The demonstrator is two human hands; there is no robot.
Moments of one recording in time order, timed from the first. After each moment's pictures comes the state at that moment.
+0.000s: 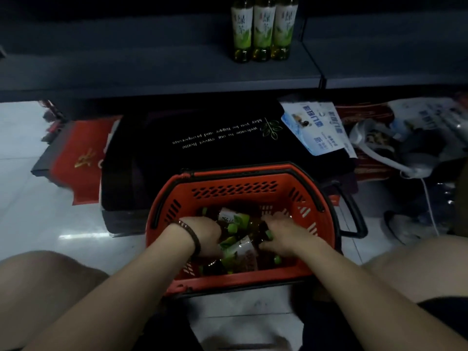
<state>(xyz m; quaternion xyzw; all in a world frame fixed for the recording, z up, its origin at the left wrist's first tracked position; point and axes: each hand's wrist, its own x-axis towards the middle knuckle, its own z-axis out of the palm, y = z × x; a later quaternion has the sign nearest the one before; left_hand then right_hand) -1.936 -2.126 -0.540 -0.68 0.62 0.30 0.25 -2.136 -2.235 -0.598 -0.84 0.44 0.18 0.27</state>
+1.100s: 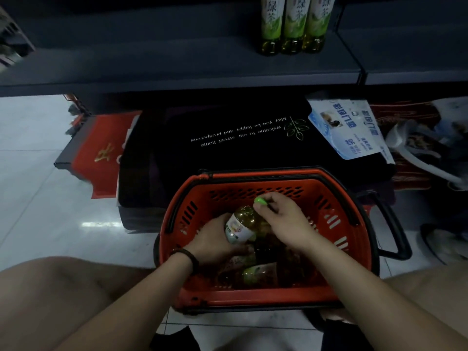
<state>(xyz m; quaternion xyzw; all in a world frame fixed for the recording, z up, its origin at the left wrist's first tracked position) -1.906 -2.110 -0.613 -0.75 0.43 0.43 -0.28 -2.073 -2.238 -0.594 -0.68 0.41 -0.17 0.59</state>
